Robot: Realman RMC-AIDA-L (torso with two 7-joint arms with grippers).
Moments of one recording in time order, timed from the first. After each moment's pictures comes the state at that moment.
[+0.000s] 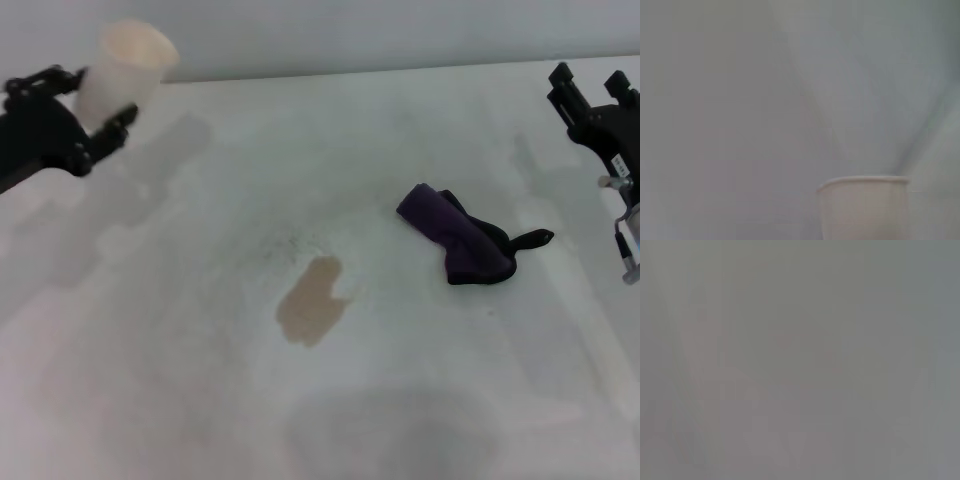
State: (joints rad) left arm -0.46 -2.08 1.00 0.67 1.46 1.03 -0.79; right arm 0.49 2.02 -0.23 0.26 2.07 1.31 -2.77
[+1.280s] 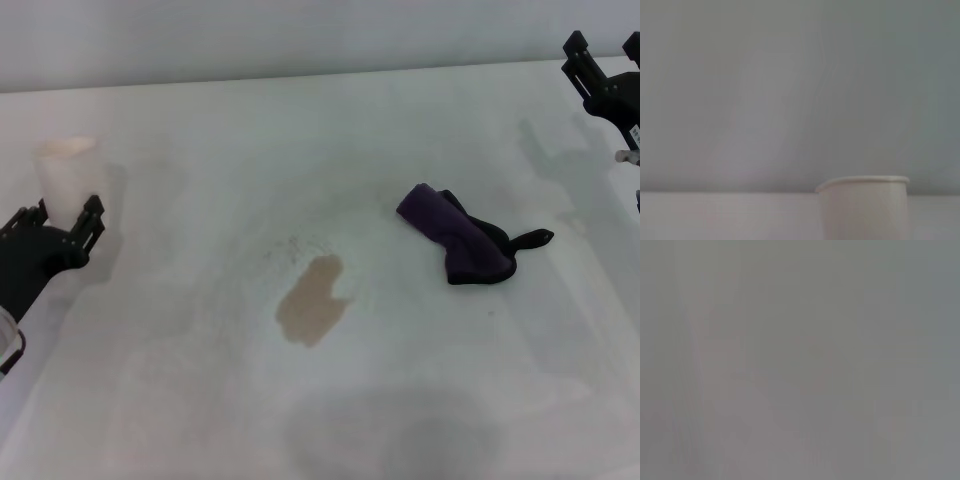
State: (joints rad) left arm -0.52 -2.10 1.01 -0.06 0.73 1.04 -0.49; right arm 0.50 2.02 -0.23 0.14 2.02 1.31 -2.75
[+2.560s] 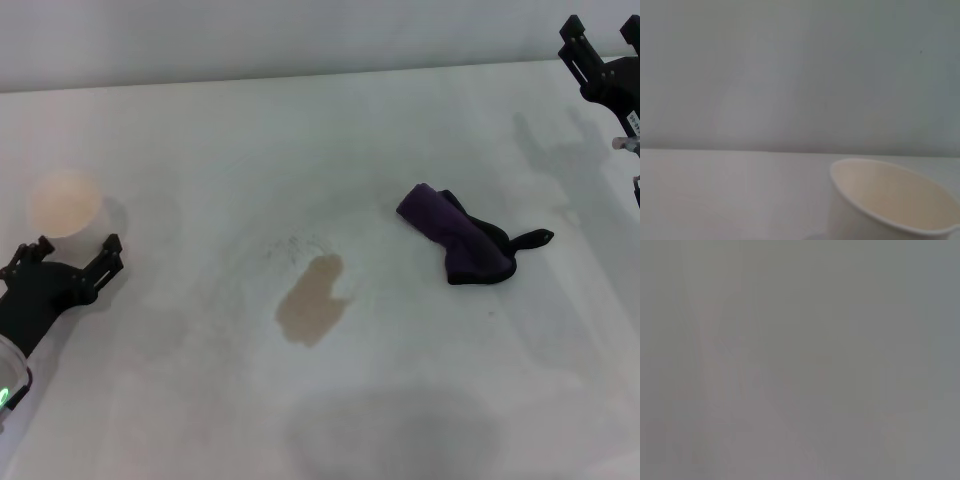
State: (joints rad) left arm -0.50 -2.11 1.01 -0.12 0.73 1.04 -0.44; right arm 0.52 2.02 -0.23 0.13 2.02 1.31 -2.76
